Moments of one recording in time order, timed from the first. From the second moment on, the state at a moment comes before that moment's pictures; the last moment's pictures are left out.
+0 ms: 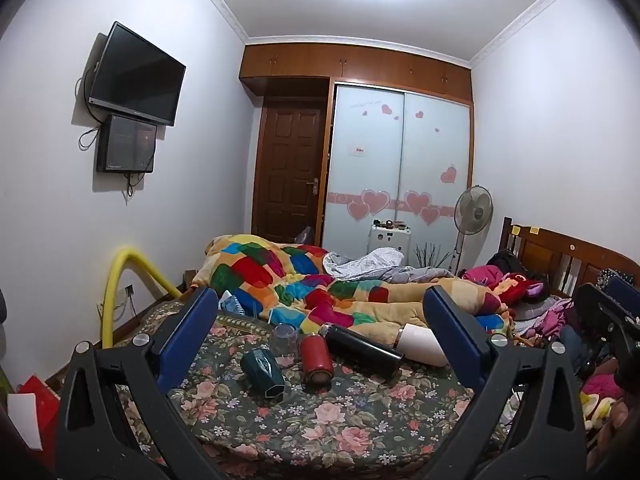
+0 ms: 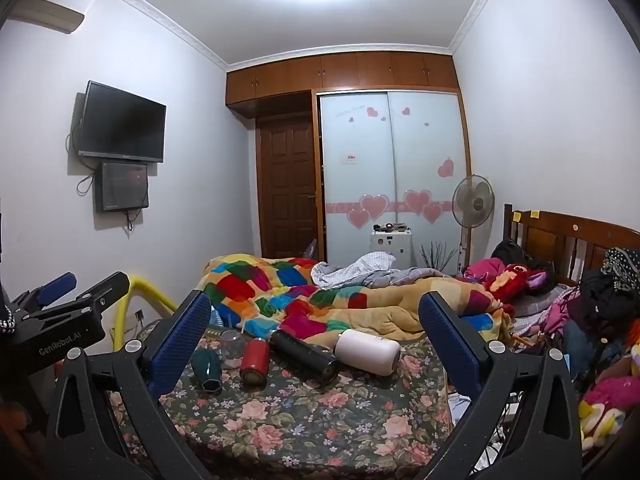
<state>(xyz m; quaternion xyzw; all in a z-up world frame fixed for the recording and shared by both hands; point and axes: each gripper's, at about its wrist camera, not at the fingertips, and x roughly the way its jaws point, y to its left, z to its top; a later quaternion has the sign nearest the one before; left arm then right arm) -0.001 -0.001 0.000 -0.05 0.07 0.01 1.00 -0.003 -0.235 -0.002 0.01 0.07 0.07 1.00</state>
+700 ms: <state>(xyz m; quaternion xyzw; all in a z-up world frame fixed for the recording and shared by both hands) -0.005 -0.004 0.010 -0.05 0.07 0.01 1.00 -0.003 -0.236 -0.001 0.01 0.07 0.07 1.00</state>
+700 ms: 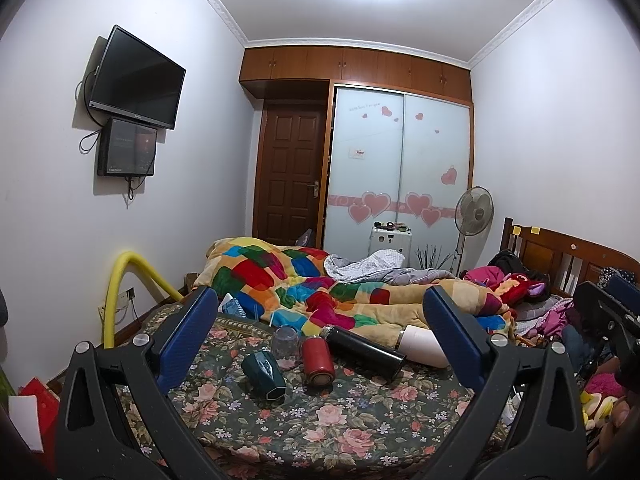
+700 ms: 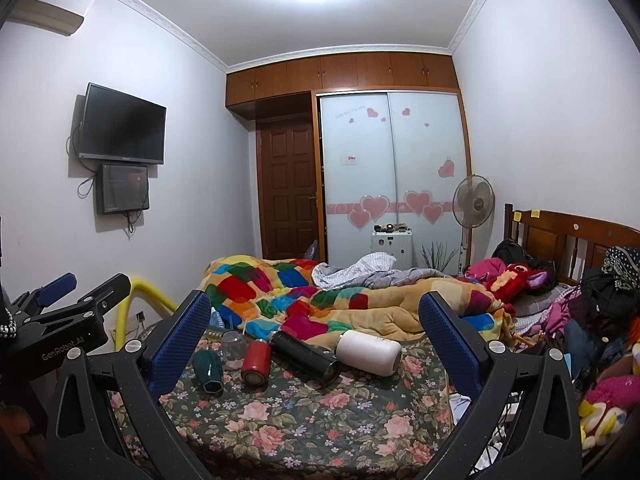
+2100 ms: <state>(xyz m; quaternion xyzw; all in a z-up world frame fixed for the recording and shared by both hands) 0.237 0.089 -0.183 -0.13 0.37 0.12 0.91 0.131 -0.239 -0.084 0.00 0.25 0.02 0.97</state>
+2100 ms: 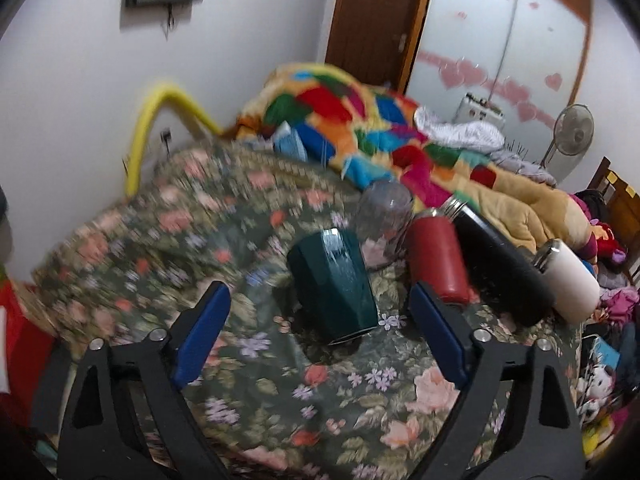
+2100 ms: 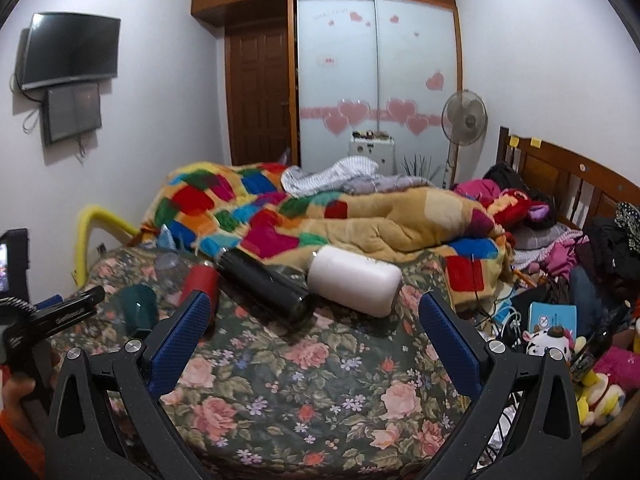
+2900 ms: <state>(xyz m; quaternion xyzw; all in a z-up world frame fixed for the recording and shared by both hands) 0.334 0.070 -0.276 -0.12 0.44 0.17 0.87 0.175 -0.252 -0.120 0.01 0.31 0.00 0.95</state>
